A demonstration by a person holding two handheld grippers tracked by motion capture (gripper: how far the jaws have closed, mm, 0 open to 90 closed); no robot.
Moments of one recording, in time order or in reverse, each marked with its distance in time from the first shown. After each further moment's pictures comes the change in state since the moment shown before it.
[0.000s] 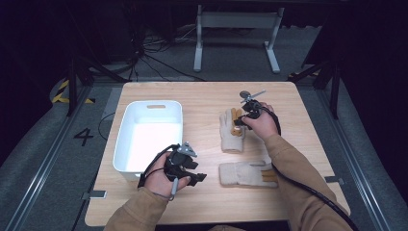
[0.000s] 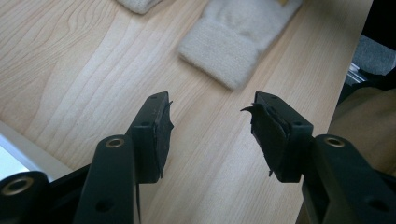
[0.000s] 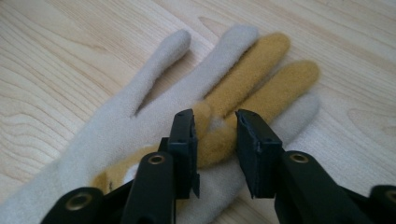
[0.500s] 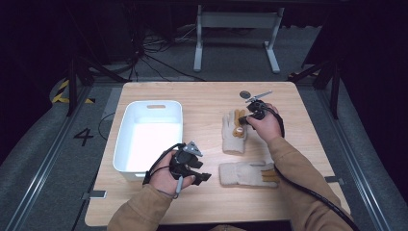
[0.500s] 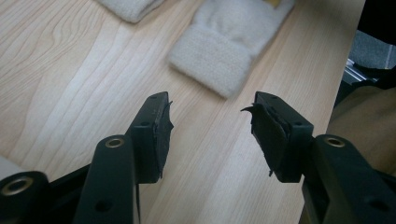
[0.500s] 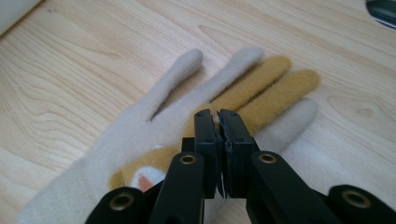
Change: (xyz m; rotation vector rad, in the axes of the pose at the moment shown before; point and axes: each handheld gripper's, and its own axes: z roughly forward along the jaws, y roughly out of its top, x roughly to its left) left arm -0.002 0.012 0.011 0.006 -0.031 0.039; right arm 0.002 -0.009 -0.022 -0.056 -0.002 0.034
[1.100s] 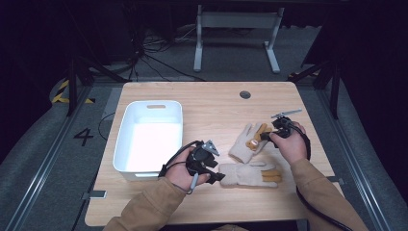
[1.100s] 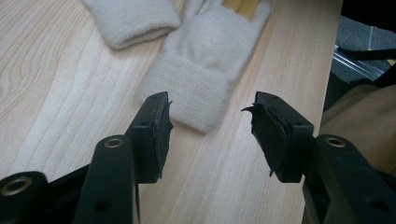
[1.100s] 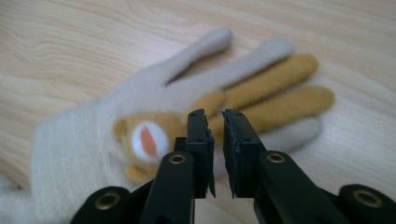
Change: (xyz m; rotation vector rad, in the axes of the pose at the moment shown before) left arm -0.010 0.029 0.027 0.035 -0.060 0.092; right arm 0.000 -0.078 -0.062 0.002 -0.079 0.168
